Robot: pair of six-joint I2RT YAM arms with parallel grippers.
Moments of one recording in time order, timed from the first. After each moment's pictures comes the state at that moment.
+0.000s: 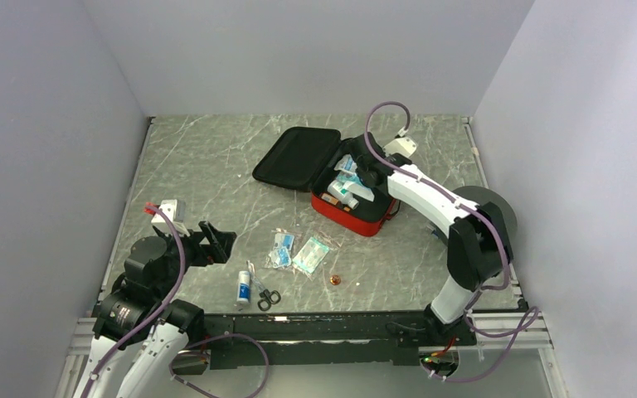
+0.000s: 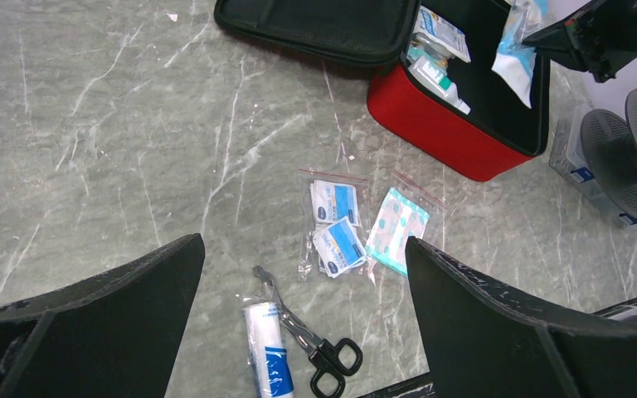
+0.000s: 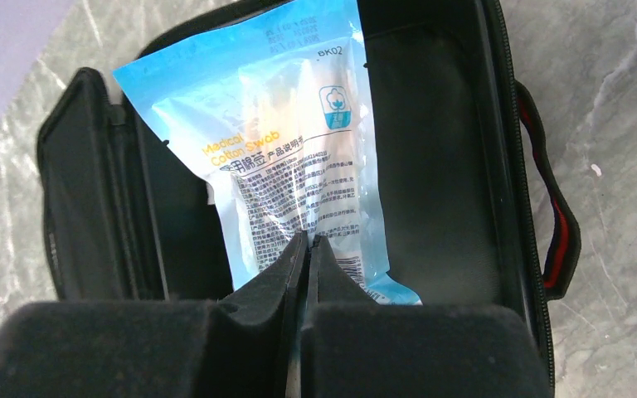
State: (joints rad) left arm -0.37 0.27 0.67 -0.70 -0.03 -0.45; right arm 0.53 1.66 1.31 -0.57 0.65 1.18
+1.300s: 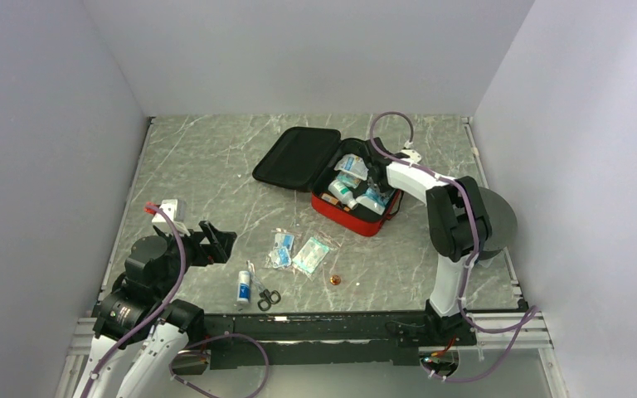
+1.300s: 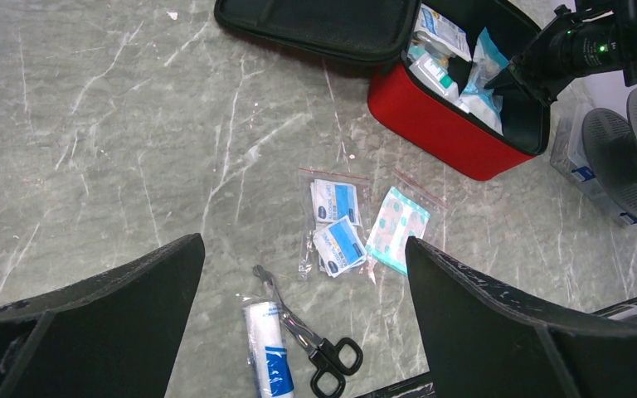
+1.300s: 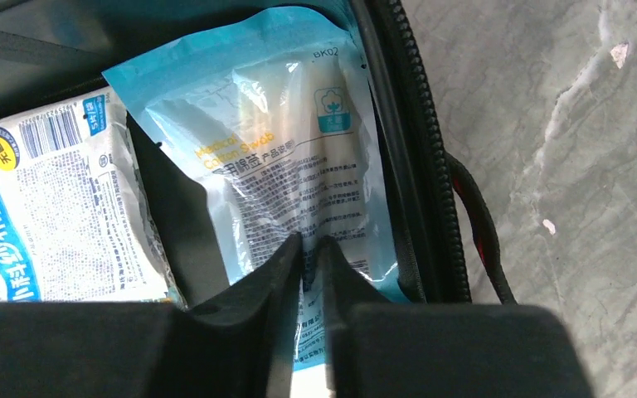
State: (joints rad) left arm -0.37 0.28 0.67 -0.70 -0.03 -0.45; right arm 0.37 1.92 1.31 -0.57 0.54 1.14
